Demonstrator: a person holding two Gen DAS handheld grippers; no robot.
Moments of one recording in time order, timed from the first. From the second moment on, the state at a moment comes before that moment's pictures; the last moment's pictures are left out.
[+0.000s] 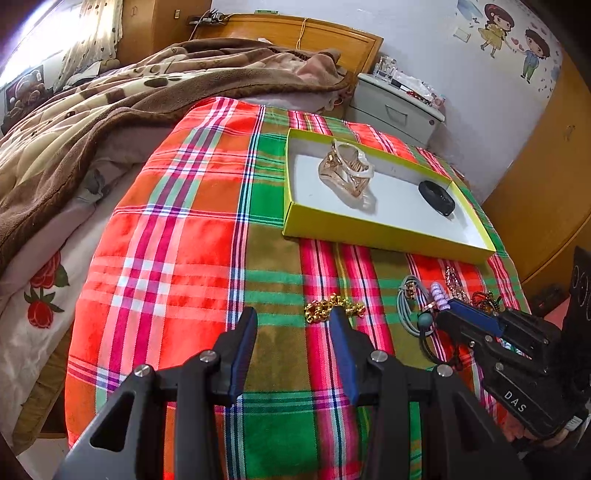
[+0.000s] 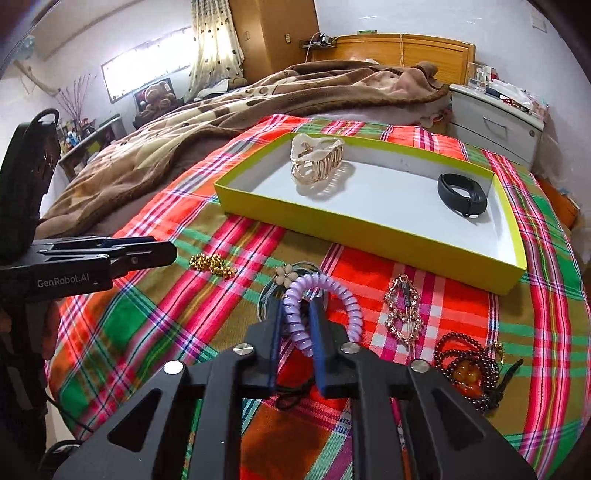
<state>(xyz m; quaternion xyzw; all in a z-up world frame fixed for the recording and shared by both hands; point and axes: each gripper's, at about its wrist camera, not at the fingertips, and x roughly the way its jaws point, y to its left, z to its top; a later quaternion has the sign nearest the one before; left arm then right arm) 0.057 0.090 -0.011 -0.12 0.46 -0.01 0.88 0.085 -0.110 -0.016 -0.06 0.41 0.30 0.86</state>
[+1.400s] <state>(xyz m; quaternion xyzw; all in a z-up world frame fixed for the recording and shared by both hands) 0.080 0.028 -0.024 0.03 0.47 -0.07 0.88 0.078 -0.156 0.014 0.02 0.36 0.29 0.89</state>
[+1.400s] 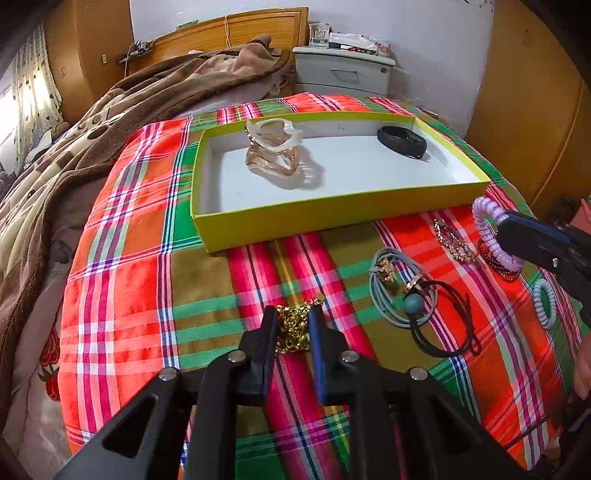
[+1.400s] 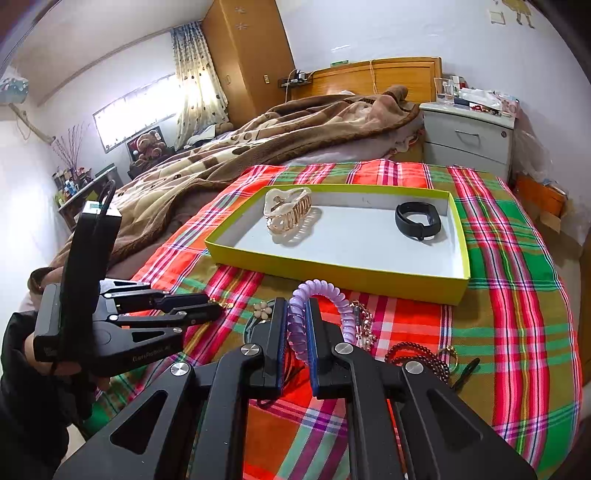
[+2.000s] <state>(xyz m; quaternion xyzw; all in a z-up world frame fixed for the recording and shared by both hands) 0.071 0.040 -0.006 -0.02 0.45 -0.08 0.89 0.077 -0.155 0.017 0.01 0.36 0.28 0.89</state>
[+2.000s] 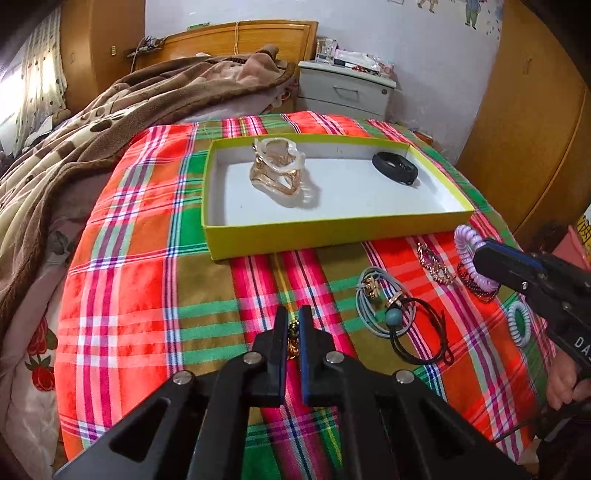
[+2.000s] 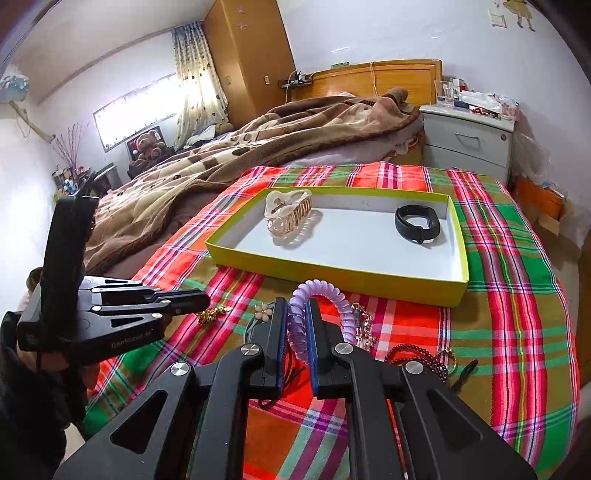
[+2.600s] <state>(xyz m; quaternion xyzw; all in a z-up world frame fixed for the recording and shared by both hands) 0.067 0.027 -0.023 0.05 0.47 -0.09 0.87 0.078 -0.156 0.017 0.01 0.35 0.29 0.89</state>
